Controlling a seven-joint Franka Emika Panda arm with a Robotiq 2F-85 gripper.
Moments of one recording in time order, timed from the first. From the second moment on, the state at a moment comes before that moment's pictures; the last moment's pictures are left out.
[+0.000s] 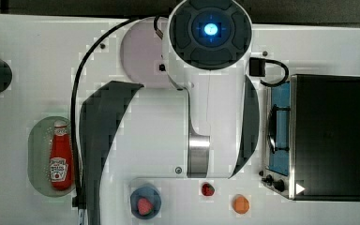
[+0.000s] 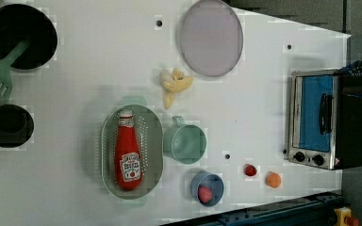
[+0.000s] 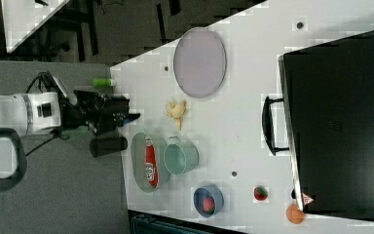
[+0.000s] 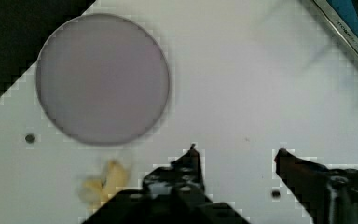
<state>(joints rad) -0.04 0.02 0.03 -1.76 0.00 0.21 -0.01</state>
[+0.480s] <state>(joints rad) -0.14 -0.11 0.25 -1.86 0.04 0.14 -0.01</state>
